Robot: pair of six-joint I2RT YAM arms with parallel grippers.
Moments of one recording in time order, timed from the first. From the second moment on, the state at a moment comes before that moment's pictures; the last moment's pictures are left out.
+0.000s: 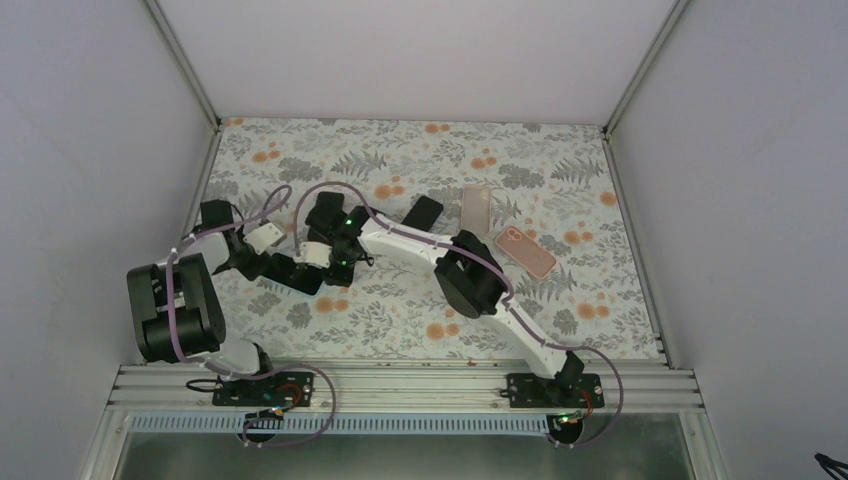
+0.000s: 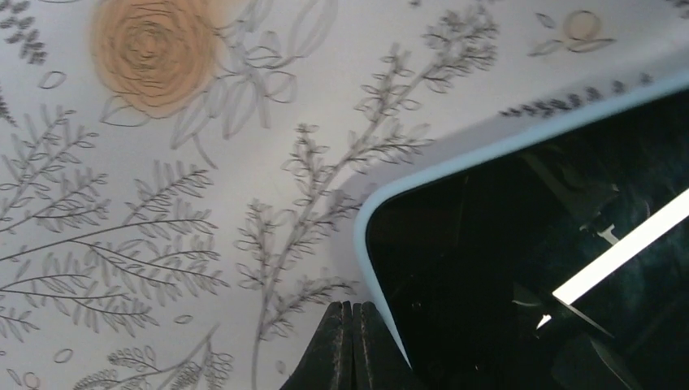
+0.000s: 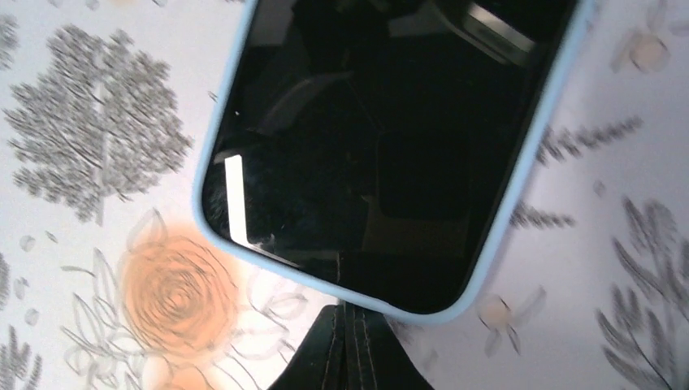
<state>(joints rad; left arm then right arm) 0.30 1.52 0.73 -0.44 0.26 0.98 1.03 2.51 2.16 -0.89 -0.32 -0.44</state>
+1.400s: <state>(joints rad) 0.48 1.27 0.95 -0.67 0.44 0.71 1.06 2.45 2.16 -0.94 -0.23 -0.73</state>
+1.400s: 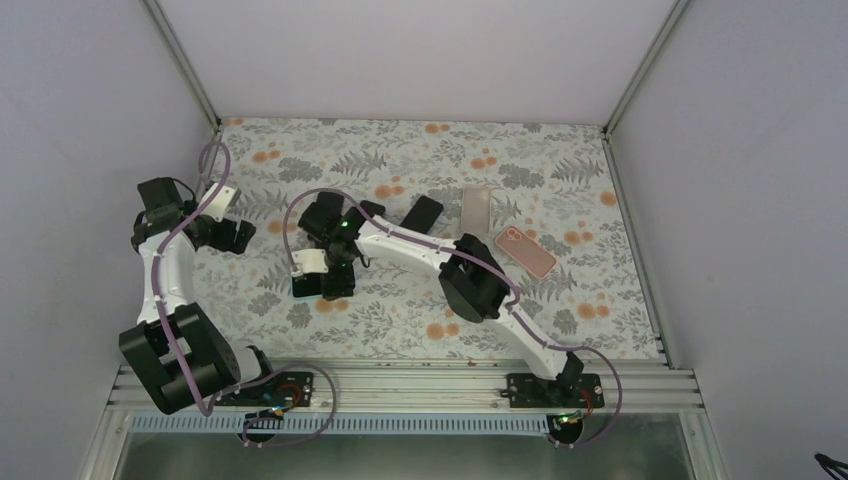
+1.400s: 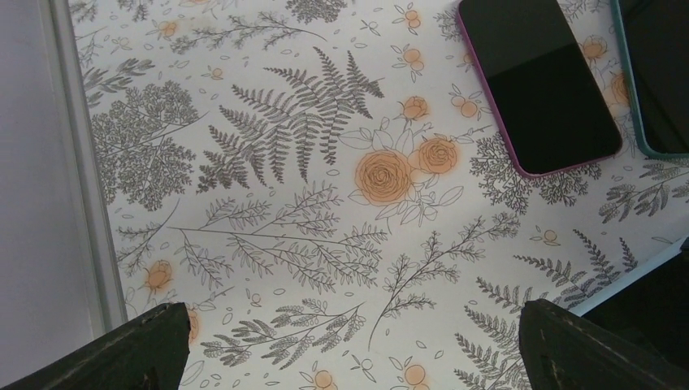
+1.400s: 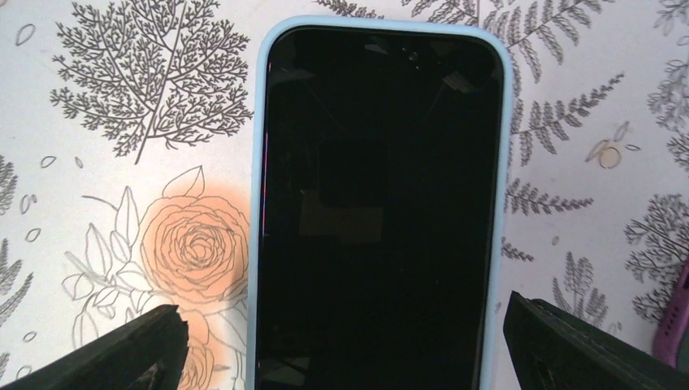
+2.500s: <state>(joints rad) 0.48 1.27 0.92 -0.65 0.50 0.67 1.07 2.51 2.20 -0.92 -0.17 -0.70</state>
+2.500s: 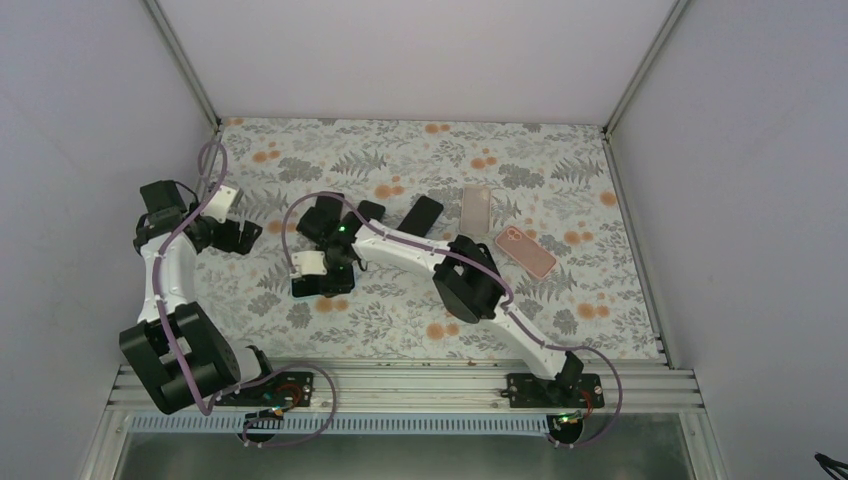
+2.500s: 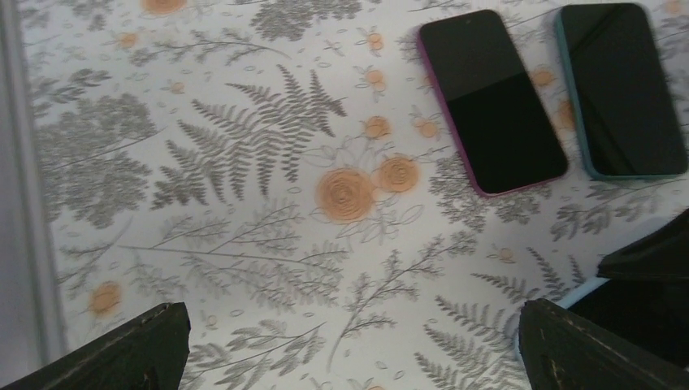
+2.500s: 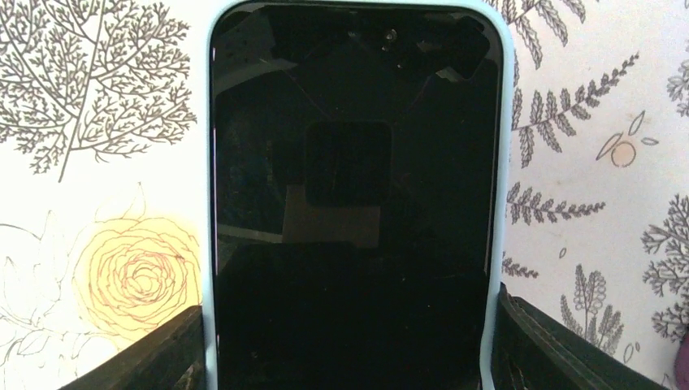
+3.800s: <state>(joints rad) 0.23 1.95 1.32 -1.35 1.15 0.96 1.01 2.17 2.01 -0.76 0.10 -0.64</state>
